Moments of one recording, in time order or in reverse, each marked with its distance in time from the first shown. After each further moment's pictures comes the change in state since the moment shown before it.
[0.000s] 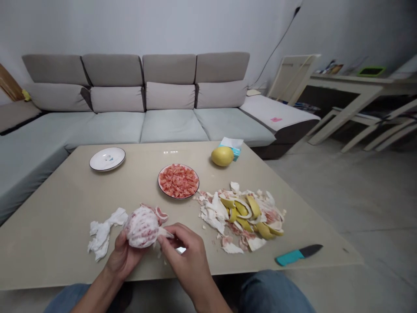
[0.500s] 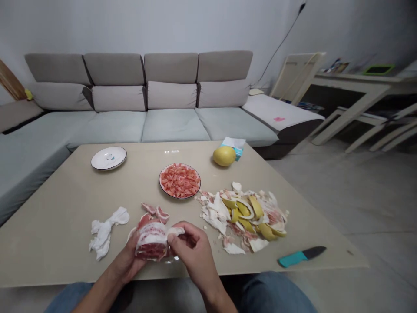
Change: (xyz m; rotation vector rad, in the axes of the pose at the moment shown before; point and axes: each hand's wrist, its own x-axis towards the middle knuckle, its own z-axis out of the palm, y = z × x) left_hand -0.007 -0.006 0.027 0.120 0.191 -0.194; right_hand 0.005 0.000 -0.008 0.437 -0.034 0.316
